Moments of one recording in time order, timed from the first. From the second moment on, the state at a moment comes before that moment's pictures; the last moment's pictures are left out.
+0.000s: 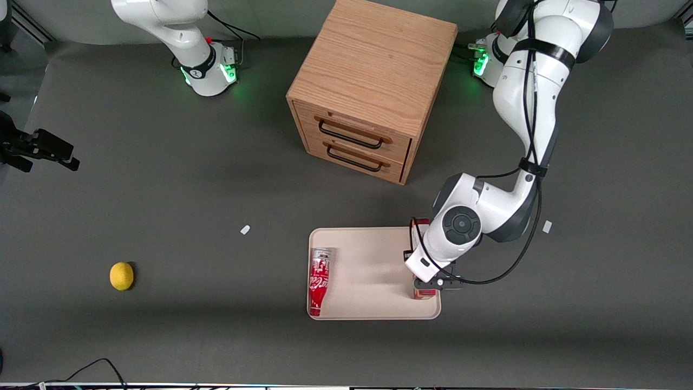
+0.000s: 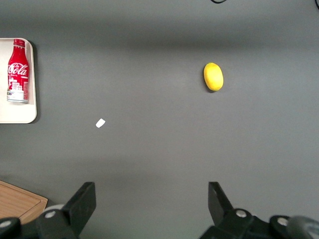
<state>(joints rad) -0.33 0.84 -0.16 -1.31 0.10 2.20 -0.51</state>
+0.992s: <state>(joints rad) -0.34 0.84 -0.13 -1.31 0.11 2.26 -0.53</state>
